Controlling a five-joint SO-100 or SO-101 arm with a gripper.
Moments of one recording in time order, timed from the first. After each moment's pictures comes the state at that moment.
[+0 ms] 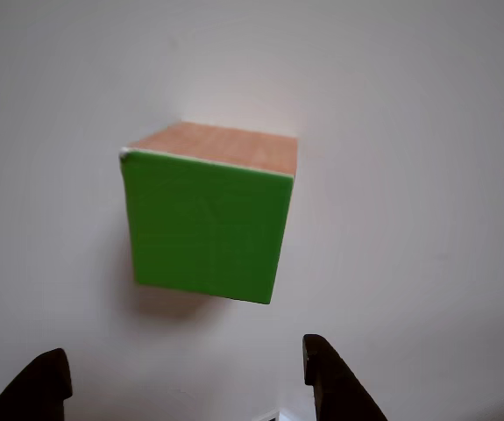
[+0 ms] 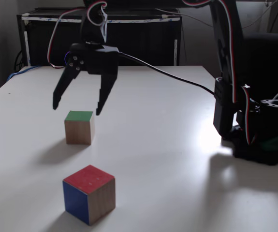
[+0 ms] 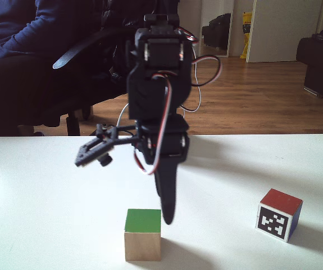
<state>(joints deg) 13.6 71.0 69.9 86.7 -6.7</state>
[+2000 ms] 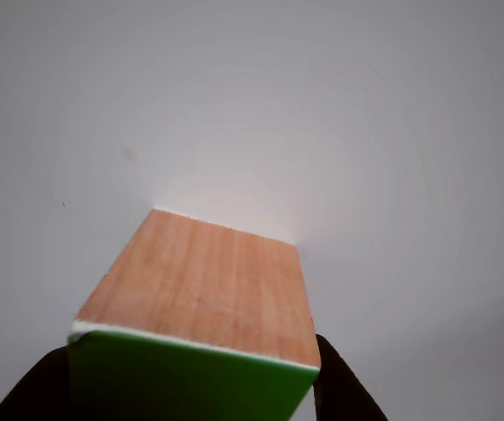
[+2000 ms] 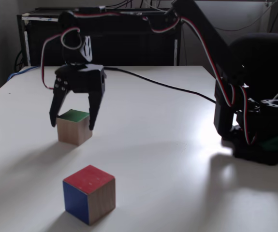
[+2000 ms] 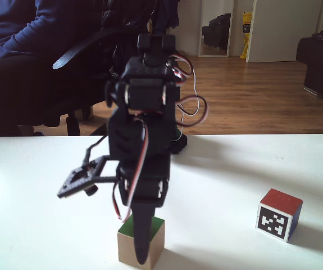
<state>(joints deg) 18.3 47.9 46.1 94.0 1.2</state>
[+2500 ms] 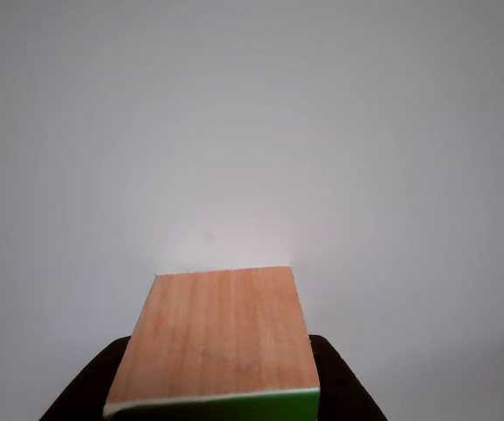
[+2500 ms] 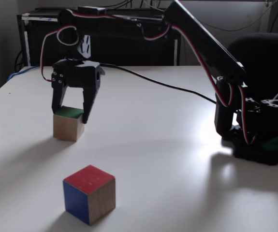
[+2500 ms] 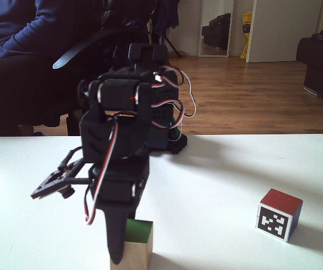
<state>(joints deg) 23.0 37.1 26.9 99.6 -0.4</state>
